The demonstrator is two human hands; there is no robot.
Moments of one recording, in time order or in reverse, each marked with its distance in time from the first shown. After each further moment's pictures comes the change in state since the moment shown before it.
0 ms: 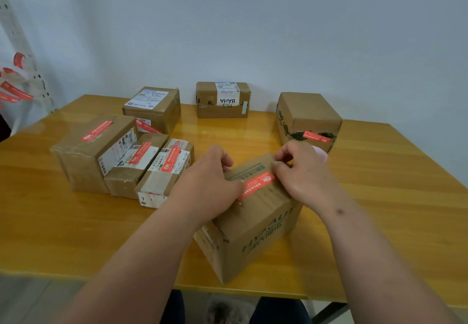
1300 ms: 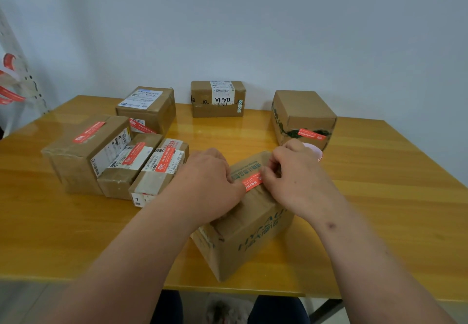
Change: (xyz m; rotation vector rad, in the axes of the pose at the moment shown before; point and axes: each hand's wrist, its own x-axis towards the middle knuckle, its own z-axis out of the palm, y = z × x) left_hand 0.003 0.011 -0.002 0.386 -0.042 0.165; right_hand -0.015 -0.005 0.001 -0.240 0.036 -0.133
